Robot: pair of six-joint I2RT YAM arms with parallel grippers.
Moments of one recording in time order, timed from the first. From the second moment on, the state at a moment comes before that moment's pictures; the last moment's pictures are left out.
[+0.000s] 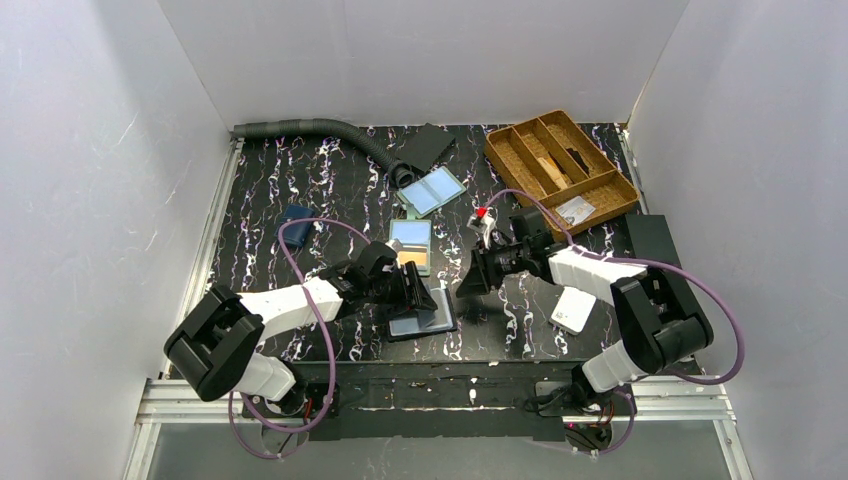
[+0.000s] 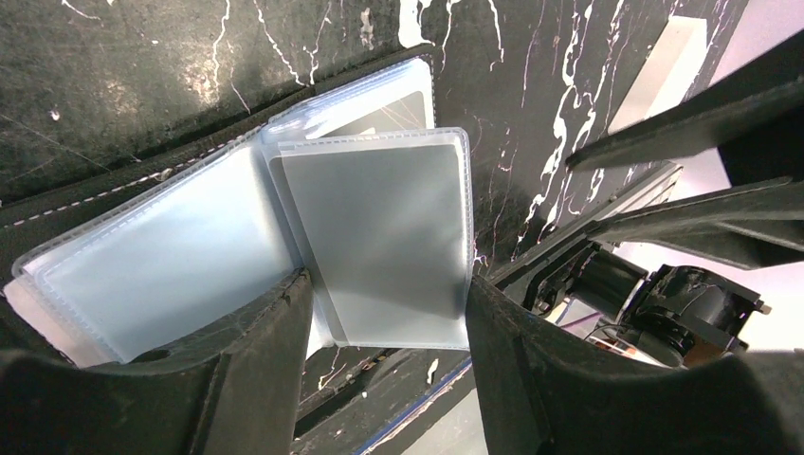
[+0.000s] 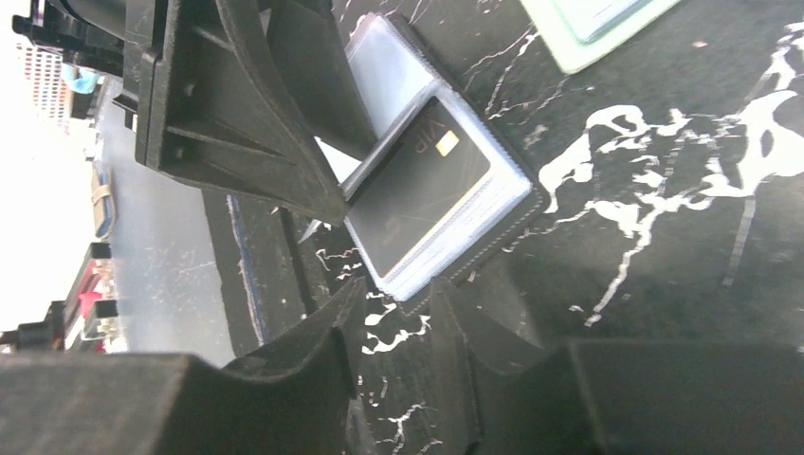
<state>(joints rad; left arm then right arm) -0.75 1.40 0.61 -0.06 0.28 -1.00 0.45 1.50 0.71 -0.06 -0.97 0.07</state>
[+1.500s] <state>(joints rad) -0.73 1.33 0.47 0.07 0.41 -1.00 0.73 1.86 0.84 0.29 -1.05 0.46</state>
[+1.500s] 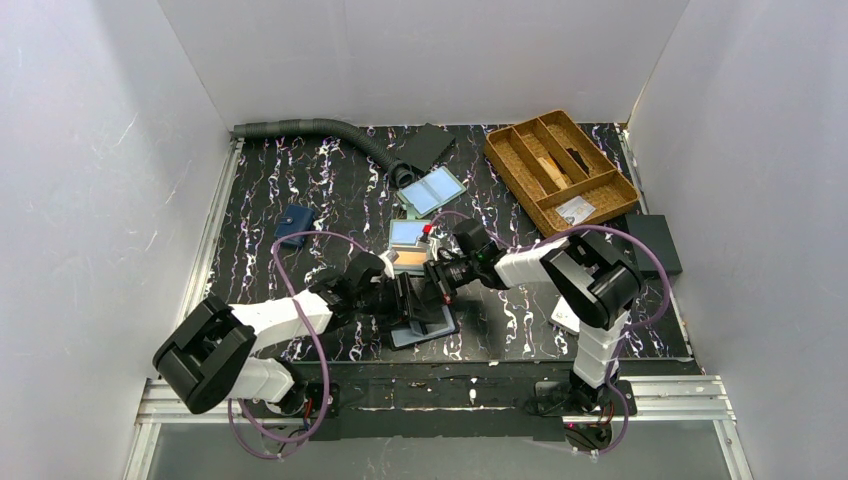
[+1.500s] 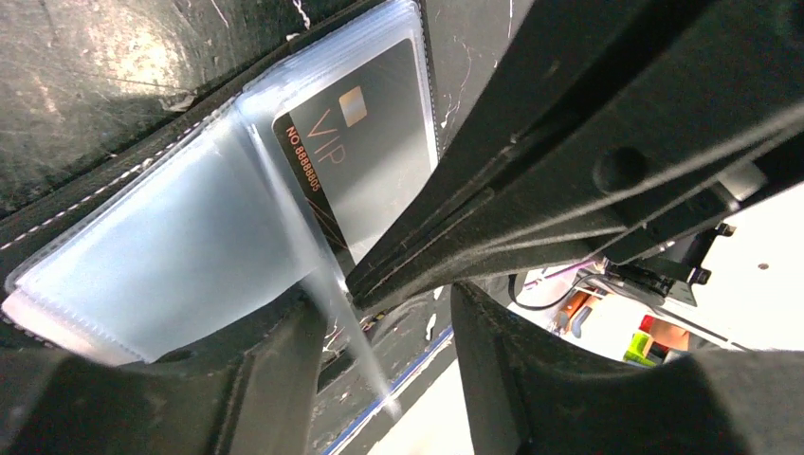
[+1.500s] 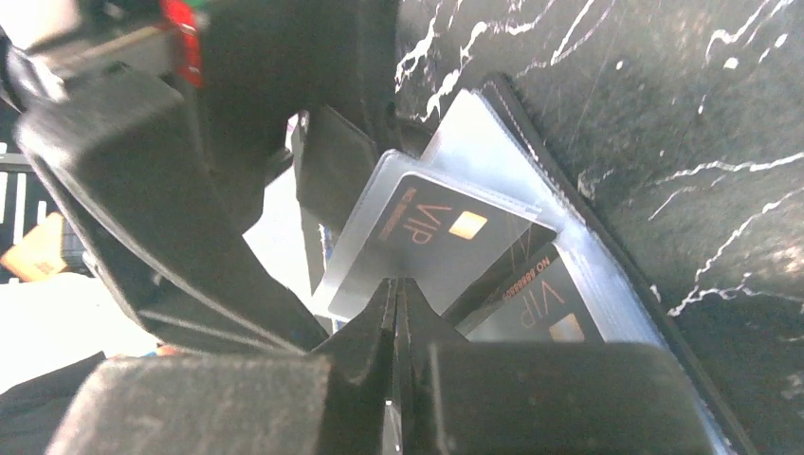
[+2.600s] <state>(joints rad) -0.69 1.21 0.49 -0.07 0.43 -0.77 0.54 1.69 0.95 -0.24 -1.08 -0.09</state>
